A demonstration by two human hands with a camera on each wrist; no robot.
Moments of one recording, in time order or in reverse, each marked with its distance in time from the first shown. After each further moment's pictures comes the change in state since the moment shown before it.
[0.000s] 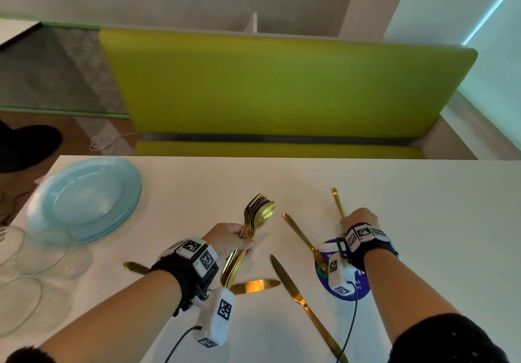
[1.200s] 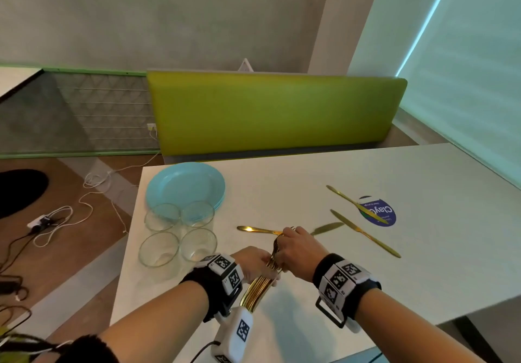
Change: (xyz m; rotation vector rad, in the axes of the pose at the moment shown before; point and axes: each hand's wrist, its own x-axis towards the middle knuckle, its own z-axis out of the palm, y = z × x) left_hand -0.183 -0.136 -0.135 0.365 -0.334 0.117; right_hand -0.409 -0.117 0.101 -0.744 0.179 -1.207
